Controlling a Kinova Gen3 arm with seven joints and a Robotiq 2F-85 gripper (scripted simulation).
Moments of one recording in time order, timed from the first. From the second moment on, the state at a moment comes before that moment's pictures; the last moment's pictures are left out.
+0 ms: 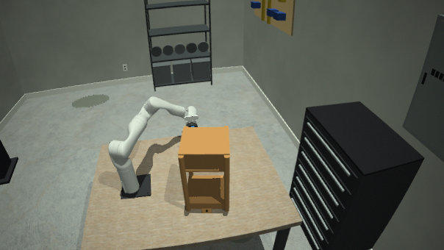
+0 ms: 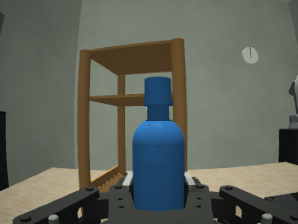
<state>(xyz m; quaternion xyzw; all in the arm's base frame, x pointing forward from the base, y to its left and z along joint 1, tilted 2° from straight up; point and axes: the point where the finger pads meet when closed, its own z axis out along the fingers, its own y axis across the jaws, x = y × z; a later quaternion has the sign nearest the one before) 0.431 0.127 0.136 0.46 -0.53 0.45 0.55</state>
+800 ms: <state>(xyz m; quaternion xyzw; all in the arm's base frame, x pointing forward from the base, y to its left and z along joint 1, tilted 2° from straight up) 0.429 0.118 0.135 0.46 -0.53 0.45 0.55</state>
